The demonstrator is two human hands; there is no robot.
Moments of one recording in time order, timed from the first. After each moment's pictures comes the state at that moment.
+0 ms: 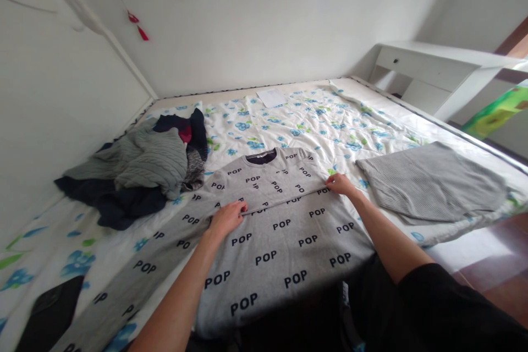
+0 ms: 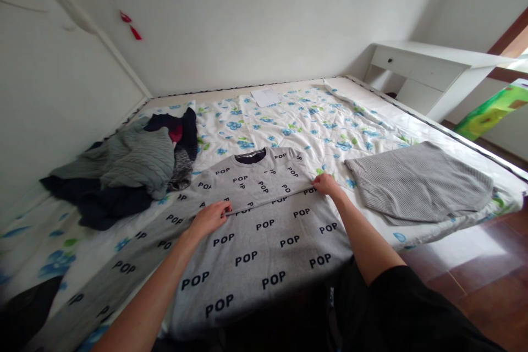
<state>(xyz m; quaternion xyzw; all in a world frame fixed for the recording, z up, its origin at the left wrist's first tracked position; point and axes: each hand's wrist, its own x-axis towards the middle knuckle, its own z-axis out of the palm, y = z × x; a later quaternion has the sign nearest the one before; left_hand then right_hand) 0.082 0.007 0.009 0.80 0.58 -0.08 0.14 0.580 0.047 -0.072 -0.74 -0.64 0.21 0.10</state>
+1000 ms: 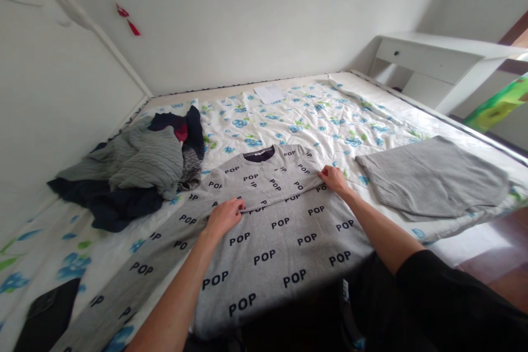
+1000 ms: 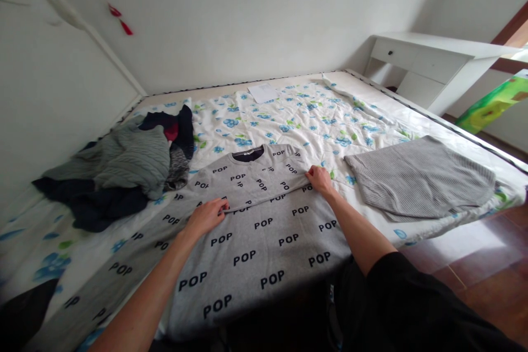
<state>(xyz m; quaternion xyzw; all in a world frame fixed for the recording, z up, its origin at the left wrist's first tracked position) 0.085 0.009 0.010 0.80 0.58 -0.06 0.12 0.551 0.060 -0.077 -0.76 -0.61 0.14 0.17</state>
